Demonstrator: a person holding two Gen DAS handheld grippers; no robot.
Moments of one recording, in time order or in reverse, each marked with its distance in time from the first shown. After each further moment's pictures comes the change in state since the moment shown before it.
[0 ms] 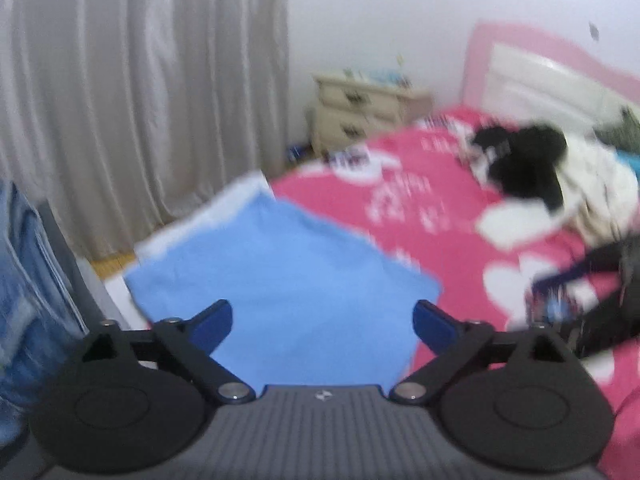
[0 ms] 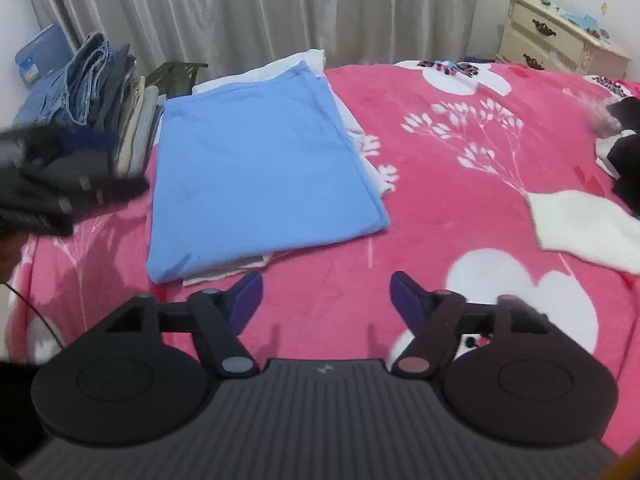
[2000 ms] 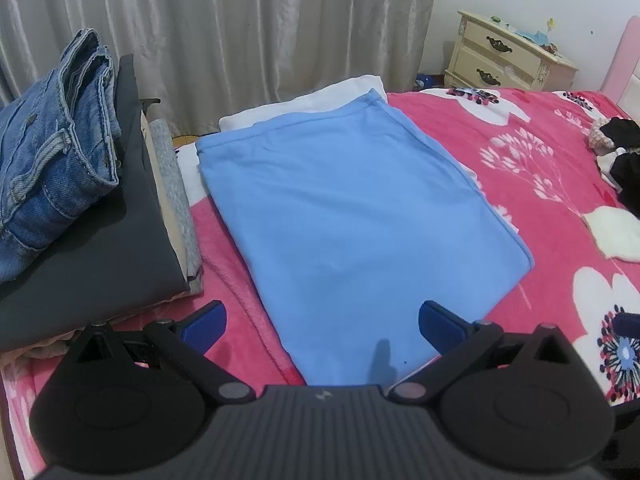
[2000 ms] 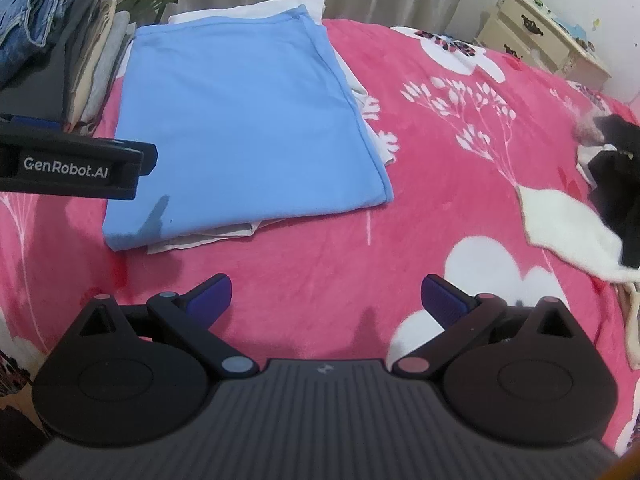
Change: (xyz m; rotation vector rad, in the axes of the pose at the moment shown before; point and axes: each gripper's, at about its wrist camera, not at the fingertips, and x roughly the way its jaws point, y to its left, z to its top) left arm 0.033 -0.005 -0.028 -0.297 0.306 0.293; right arm 0.042 0.046 0.004 -0.110 0.154 -0.190
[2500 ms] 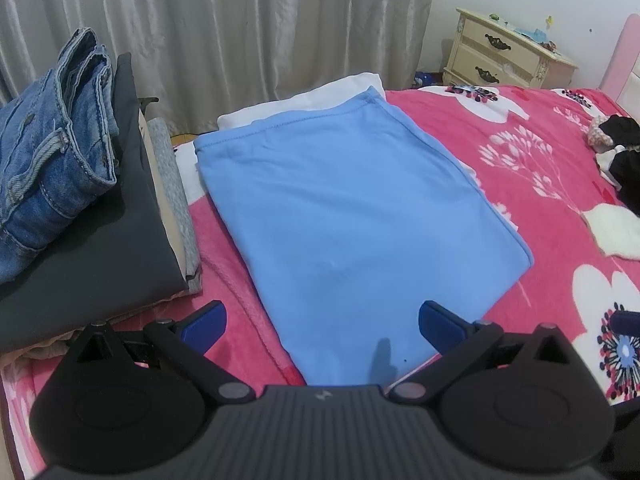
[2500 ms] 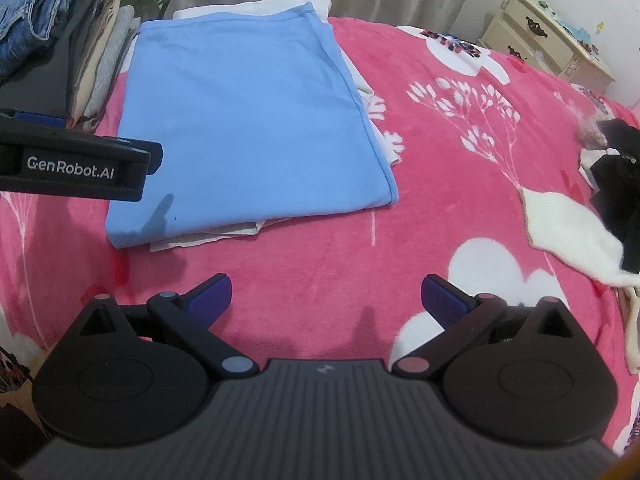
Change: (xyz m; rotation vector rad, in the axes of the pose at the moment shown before) left arm 0.000 0.000 -0.002 0.001 0.006 0.000; right arm 0.001 0.004 0.002 -0.016 0.007 -0.002
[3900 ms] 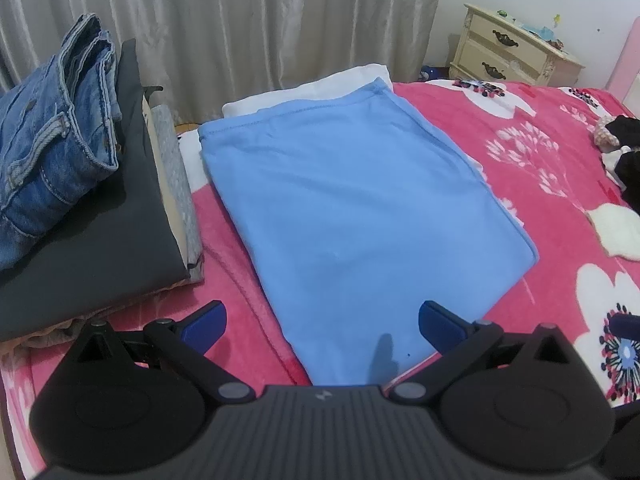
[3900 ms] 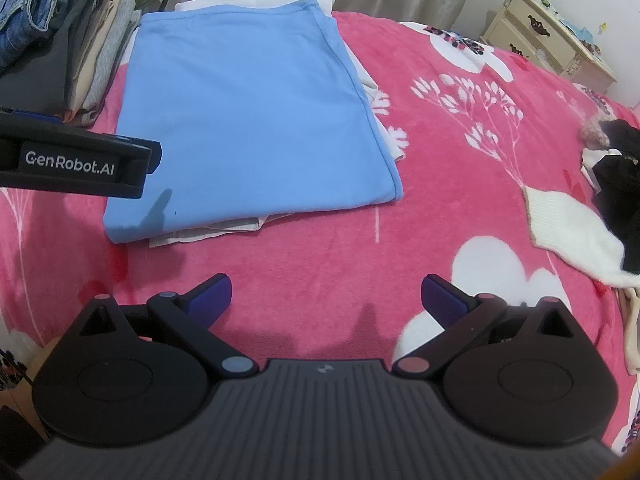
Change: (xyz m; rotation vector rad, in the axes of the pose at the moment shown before) left arm 0.002 0.000 -0.005 -0.017 0.024 0.007; right arm 0.005 0.003 -0.001 -0.012 0.013 -0.005
